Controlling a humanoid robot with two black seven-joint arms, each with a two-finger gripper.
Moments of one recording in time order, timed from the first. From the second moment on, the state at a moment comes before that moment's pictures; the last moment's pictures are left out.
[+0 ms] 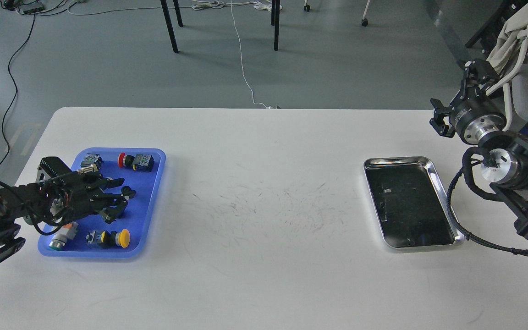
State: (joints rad) left arm -0.76 0.63 -0.01 -0.68 1.89 0.28 -0.49; right arm 0.75 -0.52 0.66 0.89 -0.08 -0.10 0.20
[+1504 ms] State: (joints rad) left arm -0.85 0.71 -0.03 -0.77 1.71 0.15 -0.49; right arm 0.74 -0.52 0.66 0.89 -0.08 -0.10 0.20
